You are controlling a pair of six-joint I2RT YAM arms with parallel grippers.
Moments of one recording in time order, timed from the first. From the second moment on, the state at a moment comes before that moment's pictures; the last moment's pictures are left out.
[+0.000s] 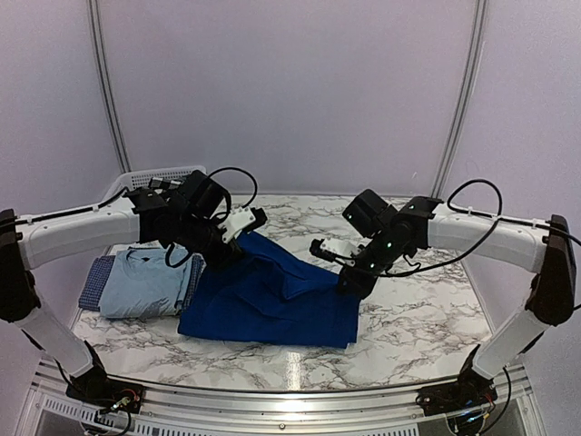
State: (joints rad) left arm -0.79 1.55 1.24 -0.60 0.05 0.29; right arm 0.80 1.55 1.22 -0.85 -0.19 -0.21
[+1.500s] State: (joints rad) left arm -0.55 1.67 1.47 -0.49 0.21 -0.07; right arm 0.41 2.05 1.57 -0.86 -0.42 -0.19
